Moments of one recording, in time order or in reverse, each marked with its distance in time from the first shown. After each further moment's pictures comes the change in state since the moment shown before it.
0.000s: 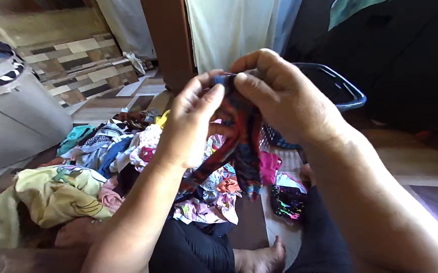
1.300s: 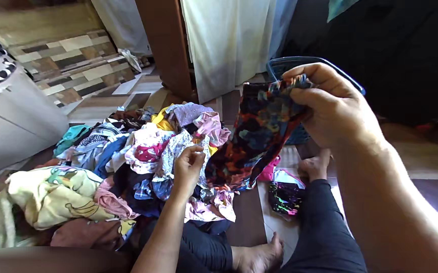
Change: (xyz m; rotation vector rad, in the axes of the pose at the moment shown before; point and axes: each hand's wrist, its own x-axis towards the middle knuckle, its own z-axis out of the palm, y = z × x) left_hand -0.062 -0.141 -0.040 0.437 0.308 -0.190; right_hand -0.047 0.055 -0.050 0.287 0.187 0.169
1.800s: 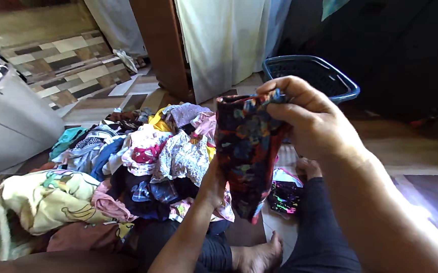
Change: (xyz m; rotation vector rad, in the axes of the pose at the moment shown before) left_hand -0.028 0.011 0.060 -0.708 -0.244 -0.403; right_hand -0.011 -0.001 0.021 0.013 -0.176 -0.103
